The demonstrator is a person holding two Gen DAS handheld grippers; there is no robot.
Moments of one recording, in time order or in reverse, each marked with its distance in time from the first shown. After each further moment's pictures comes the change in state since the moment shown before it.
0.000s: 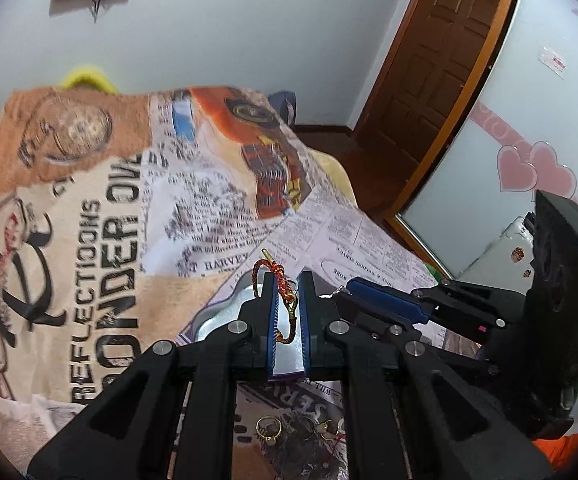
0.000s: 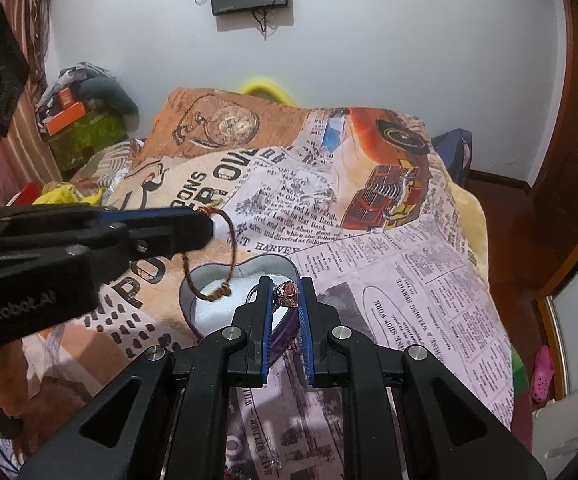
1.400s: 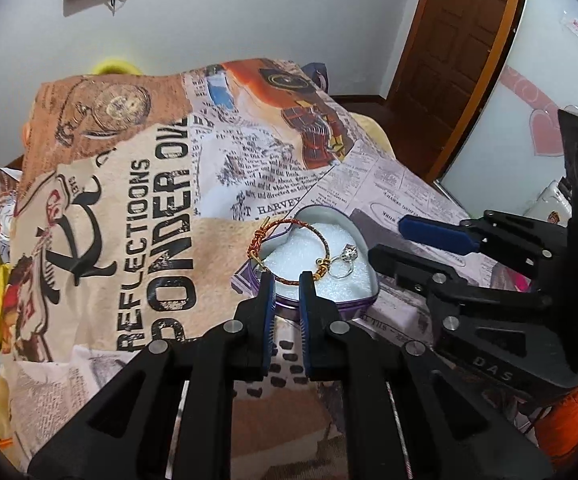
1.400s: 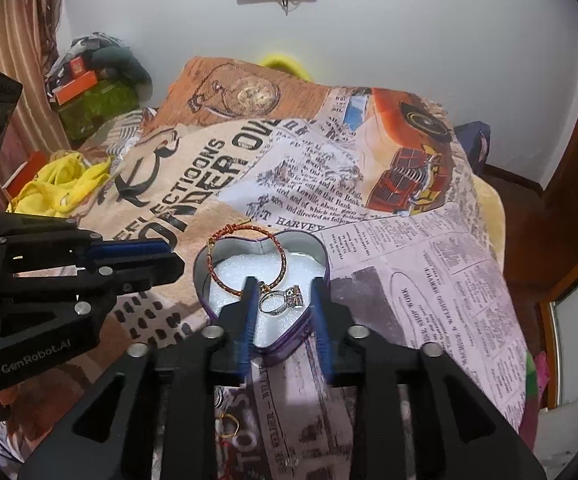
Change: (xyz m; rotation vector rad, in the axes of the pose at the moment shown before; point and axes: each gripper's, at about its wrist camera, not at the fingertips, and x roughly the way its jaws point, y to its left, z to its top) left arm -0.021 0.008 -0.032 0.055 0.076 0.167; right arm 0.003 0.016 -0.002 -0.058 0.062 0.019
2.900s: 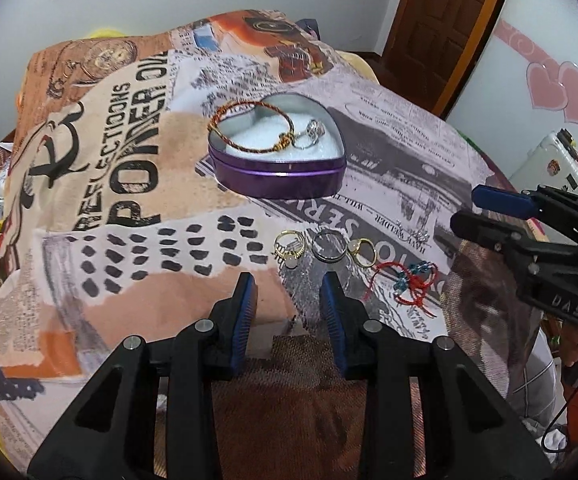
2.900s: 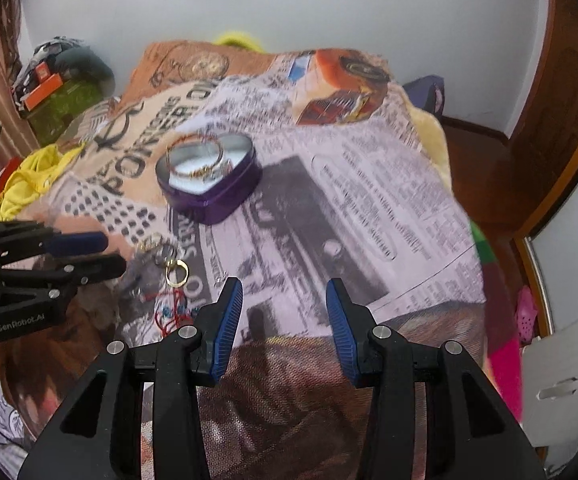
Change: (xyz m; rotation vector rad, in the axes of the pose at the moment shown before) left arm 0.014 -0.029 -0.073 0.036 0.154 0.006; right arm -0.033 -0.031 -0.081 0.112 0.115 -0.078
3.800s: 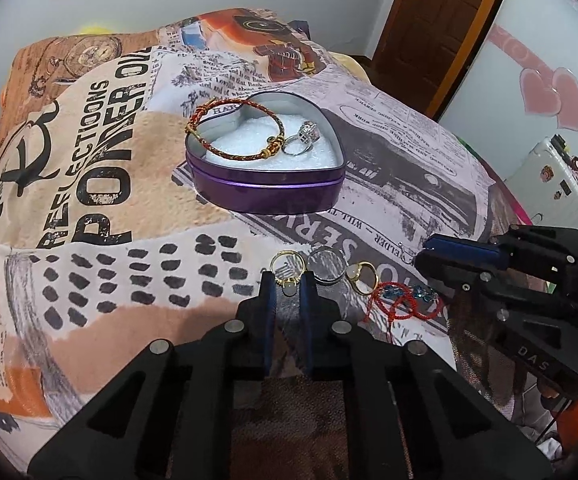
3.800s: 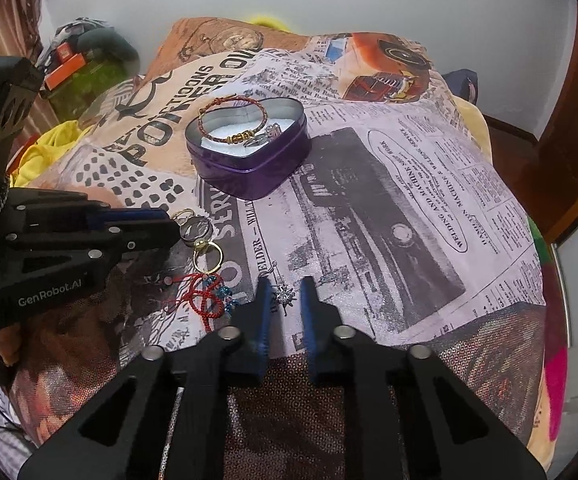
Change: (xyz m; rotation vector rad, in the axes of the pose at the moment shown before) left arm 0.023 0.001 0.011 0.001 -0.021 -0.049; right arm 0.024 0.018 -0.004 -0.037 0.026 0.083
